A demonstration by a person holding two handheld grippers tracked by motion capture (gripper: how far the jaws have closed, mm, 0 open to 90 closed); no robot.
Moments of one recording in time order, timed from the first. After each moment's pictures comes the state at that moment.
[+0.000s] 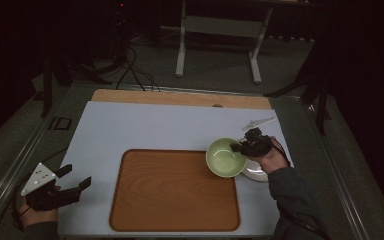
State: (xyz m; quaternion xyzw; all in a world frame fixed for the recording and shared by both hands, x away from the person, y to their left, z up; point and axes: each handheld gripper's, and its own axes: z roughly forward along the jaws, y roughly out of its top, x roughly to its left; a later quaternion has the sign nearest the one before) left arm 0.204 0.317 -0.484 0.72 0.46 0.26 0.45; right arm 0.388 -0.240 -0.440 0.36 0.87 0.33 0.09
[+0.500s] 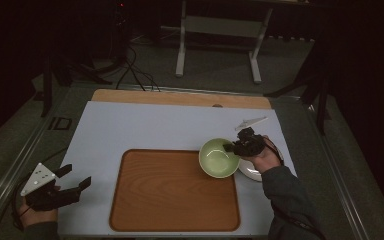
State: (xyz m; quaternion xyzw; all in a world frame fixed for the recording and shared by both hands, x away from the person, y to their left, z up) left arm 0.204 0.317 -0.484 0.72 0.46 0.26 0.45; right arm 0.388 -0.220 -0.440 0.34 0.87 0.34 0.08
